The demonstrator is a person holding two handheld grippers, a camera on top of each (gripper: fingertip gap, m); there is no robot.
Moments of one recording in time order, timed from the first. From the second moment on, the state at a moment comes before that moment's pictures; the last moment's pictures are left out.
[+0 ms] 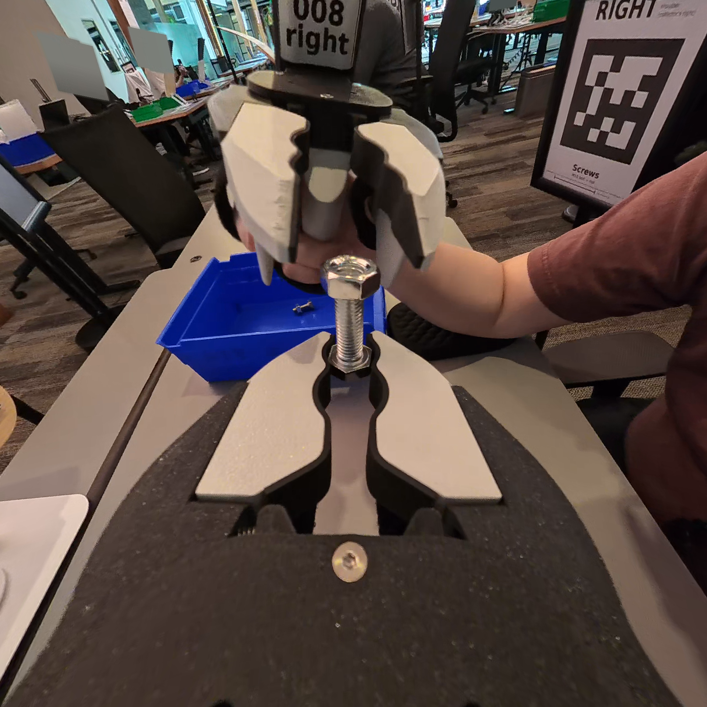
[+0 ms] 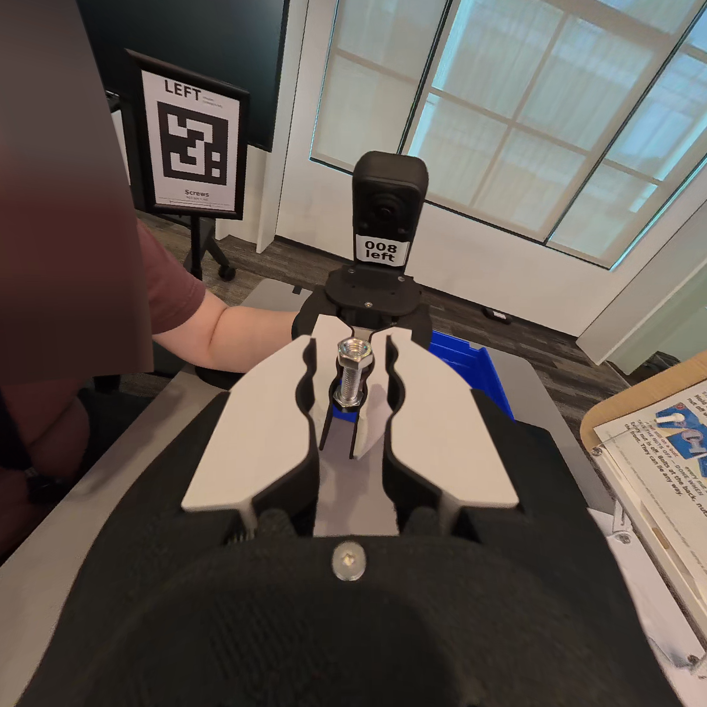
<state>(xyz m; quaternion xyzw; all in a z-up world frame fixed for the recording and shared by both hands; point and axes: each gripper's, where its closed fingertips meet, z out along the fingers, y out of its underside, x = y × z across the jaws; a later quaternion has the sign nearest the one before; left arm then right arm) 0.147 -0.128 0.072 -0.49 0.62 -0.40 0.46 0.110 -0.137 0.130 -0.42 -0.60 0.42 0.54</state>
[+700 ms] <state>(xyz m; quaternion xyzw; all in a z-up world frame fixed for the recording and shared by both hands) 0.141 -0.087 0.079 -0.58 0.54 -0.35 0.51 0.103 -0.094 0.131 -0.51 -0.51 0.38 0.57</state>
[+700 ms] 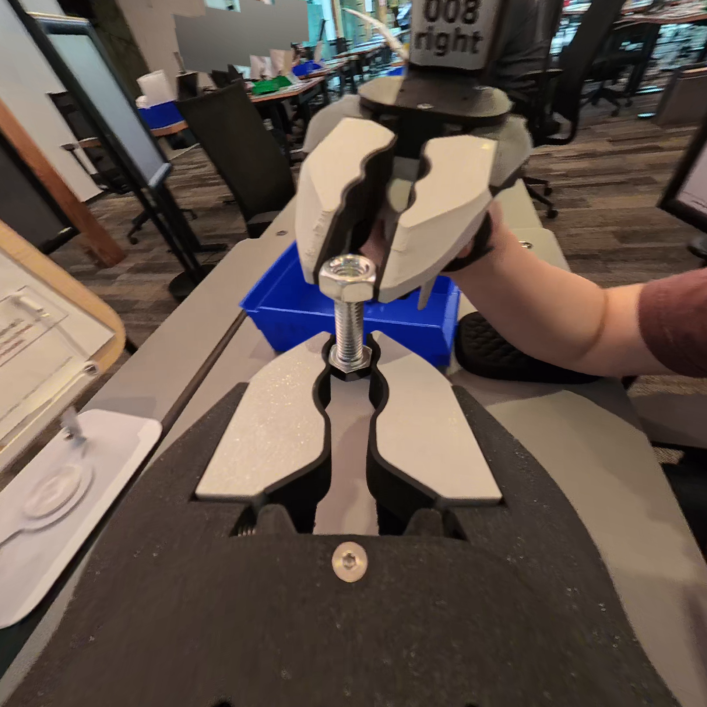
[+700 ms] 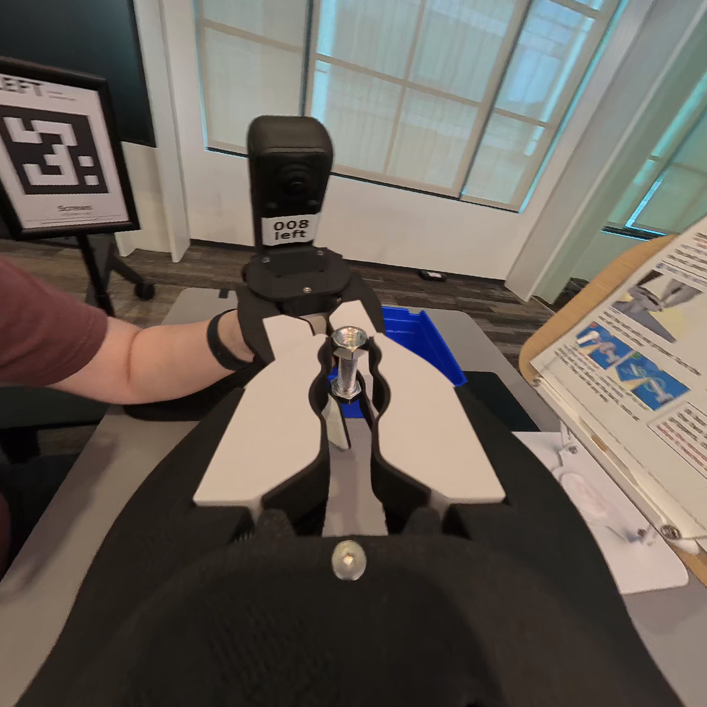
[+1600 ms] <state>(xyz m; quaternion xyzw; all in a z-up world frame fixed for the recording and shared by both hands) 0.147 -0.139 0.096 -0.50 0.58 -0.42 0.47 0.108 -0.142 0.155 -0.39 -0.53 0.54 0.52</state>
